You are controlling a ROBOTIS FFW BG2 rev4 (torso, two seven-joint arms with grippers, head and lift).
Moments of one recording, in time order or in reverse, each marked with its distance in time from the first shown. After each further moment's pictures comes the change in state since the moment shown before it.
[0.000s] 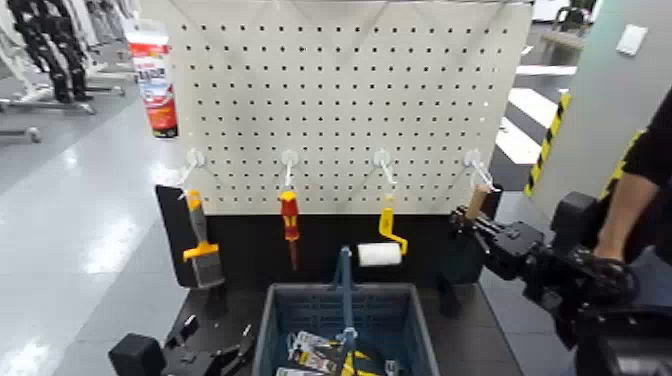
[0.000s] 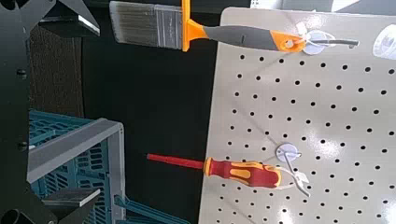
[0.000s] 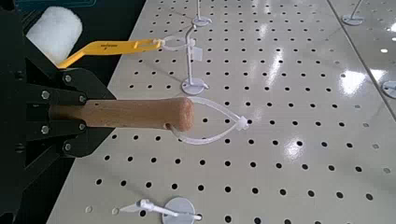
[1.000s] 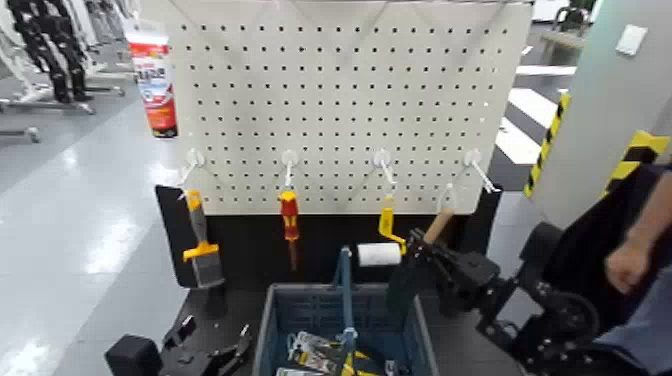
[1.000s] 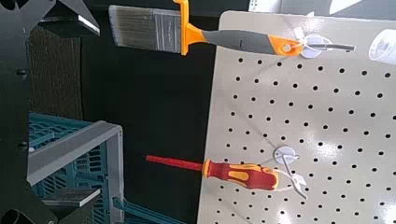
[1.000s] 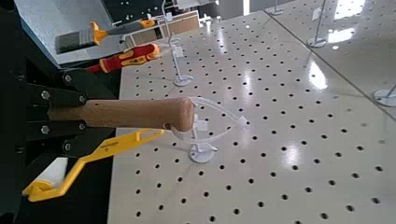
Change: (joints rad) left arm 0.003 0.002 0.005 0.000 0.004 -0.007 0.000; right arm 0.120 0.068 0.095 -0.094 -0.250 0.093 -0.030
